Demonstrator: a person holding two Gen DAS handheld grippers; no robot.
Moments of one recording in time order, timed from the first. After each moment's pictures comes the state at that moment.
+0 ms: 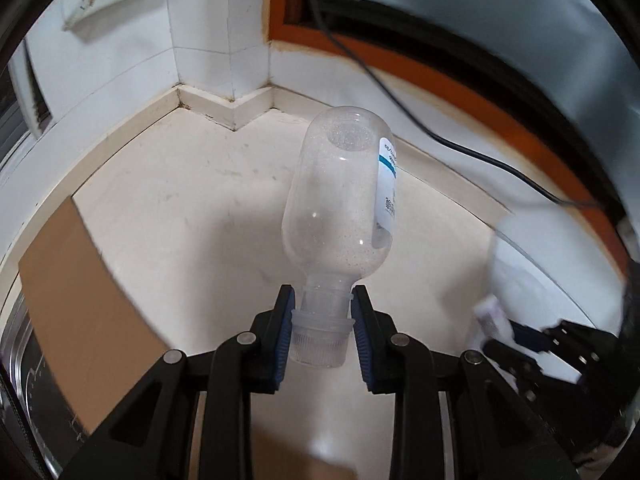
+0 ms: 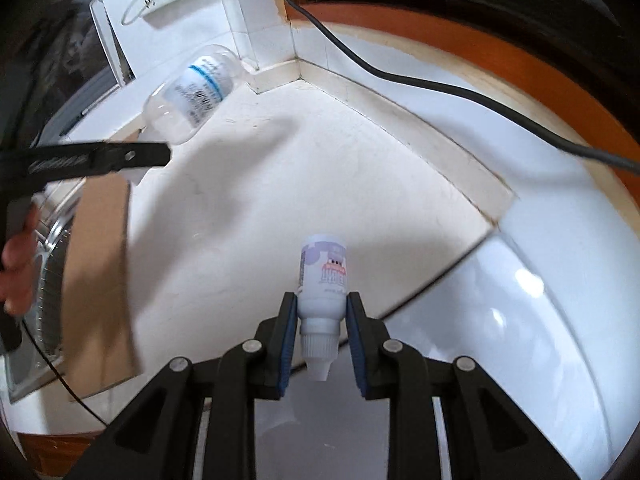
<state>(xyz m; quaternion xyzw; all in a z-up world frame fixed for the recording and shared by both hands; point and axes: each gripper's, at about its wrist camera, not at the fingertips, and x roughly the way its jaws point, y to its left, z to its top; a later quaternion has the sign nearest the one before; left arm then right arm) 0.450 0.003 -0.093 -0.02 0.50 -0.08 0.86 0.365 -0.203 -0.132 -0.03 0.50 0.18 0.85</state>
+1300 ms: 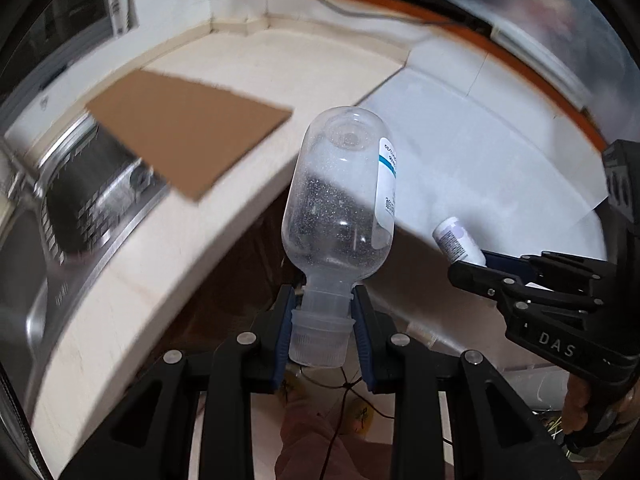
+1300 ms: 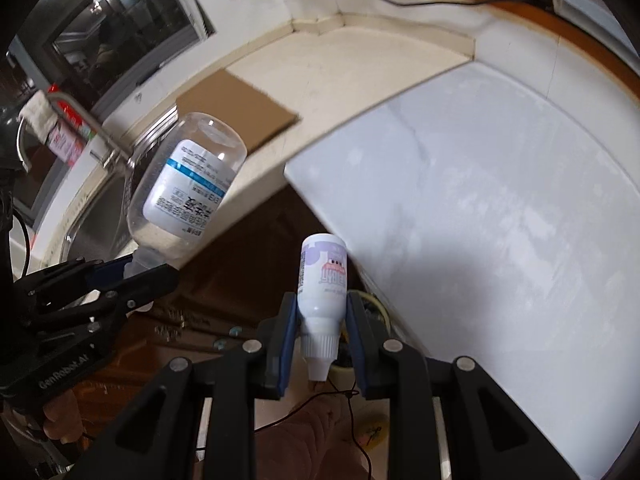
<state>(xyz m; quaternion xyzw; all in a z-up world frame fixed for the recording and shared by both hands) 0.048 -0.036 -0.121 -0.01 0.53 -0.05 0.85 0.071 -0.191 -0.135 0.03 0.54 0.20 0.82</state>
